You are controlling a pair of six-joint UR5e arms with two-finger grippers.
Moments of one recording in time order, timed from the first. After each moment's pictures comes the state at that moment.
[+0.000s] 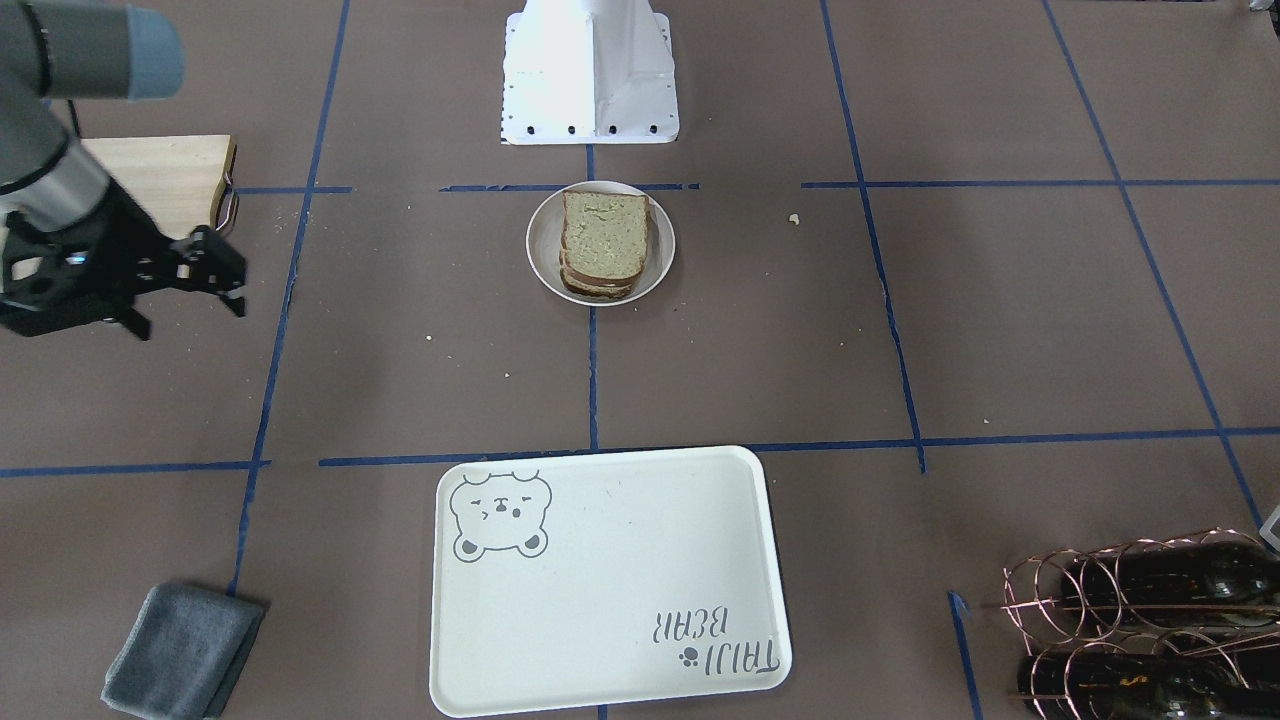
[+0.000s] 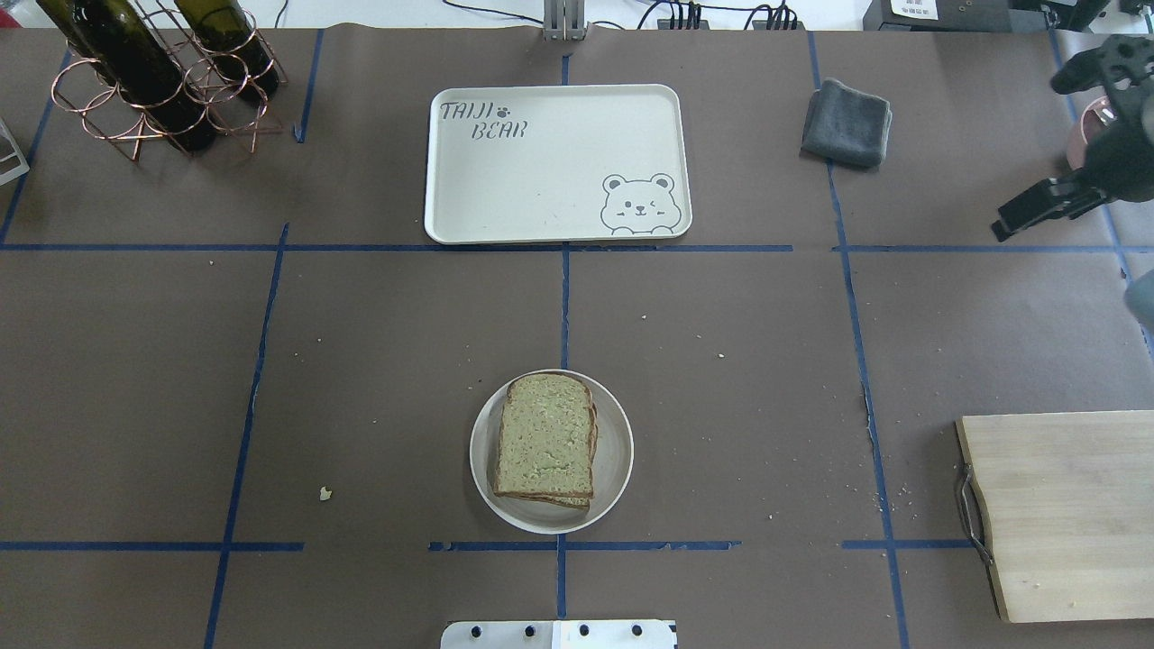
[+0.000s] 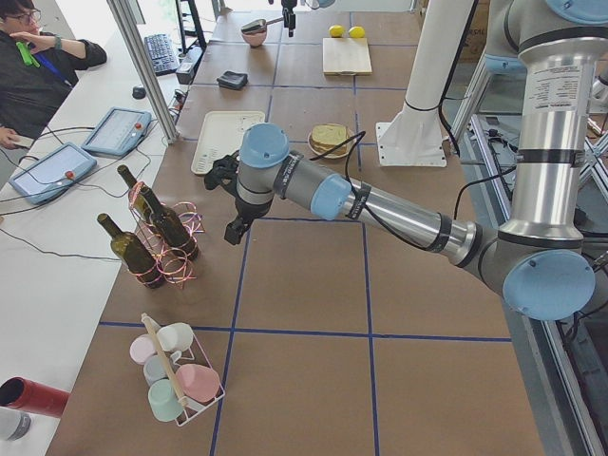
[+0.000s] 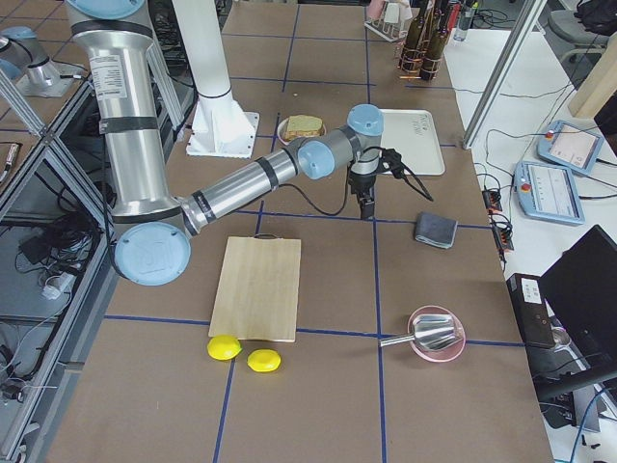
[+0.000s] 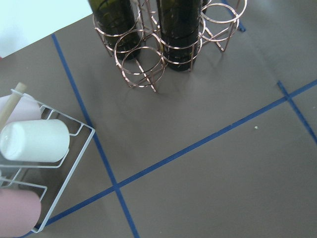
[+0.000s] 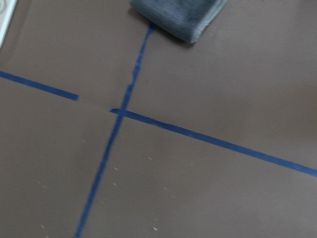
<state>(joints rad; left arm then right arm) -1.49 -1.58 -1.93 -1.74 -2.46 0.07 1.22 -1.47 1.93 -1.62 2.25 0.19</state>
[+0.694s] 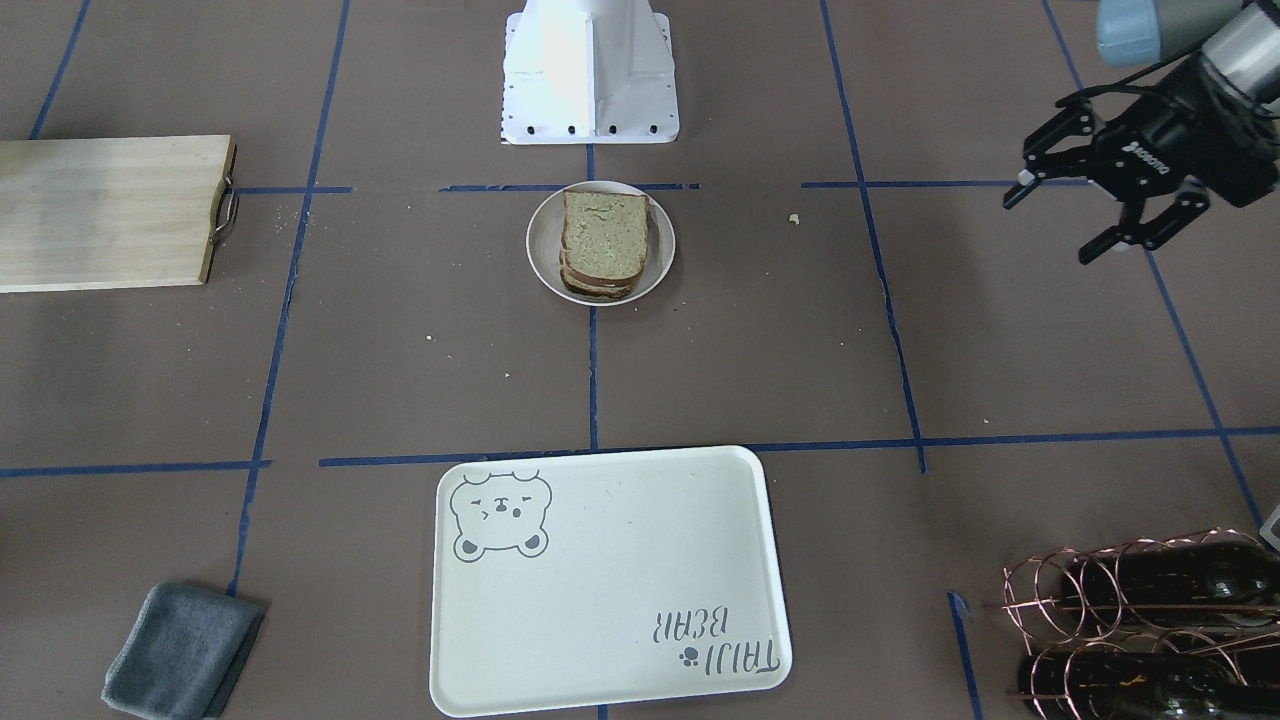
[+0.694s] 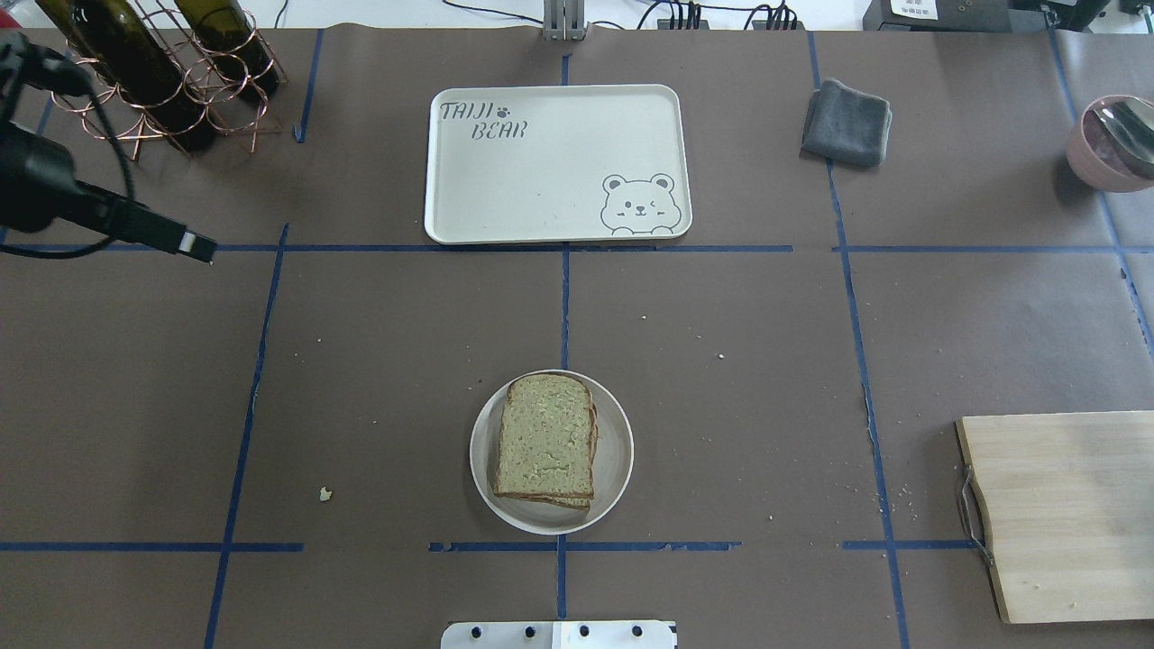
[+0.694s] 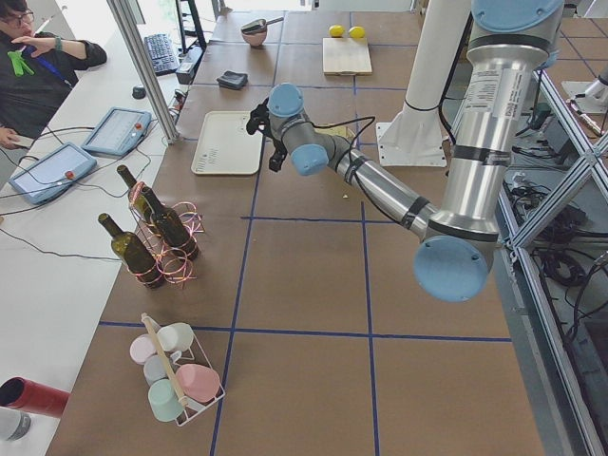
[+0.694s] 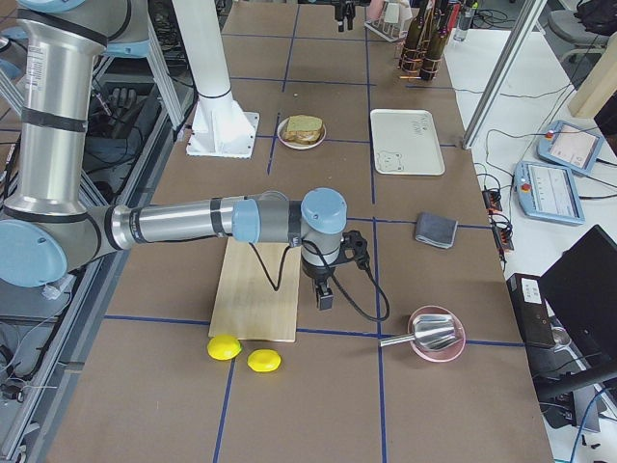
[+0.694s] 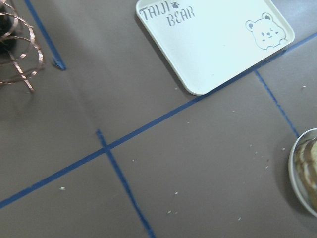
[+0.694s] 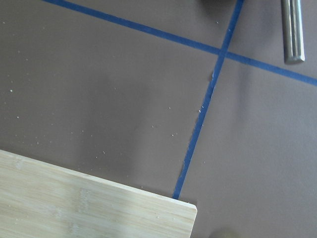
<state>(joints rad) -0.96 -1.76 -2.00 -2.02 -2.35 -0.79 1.53 -1.78 1.90 -1.68 2.34 -0.24</state>
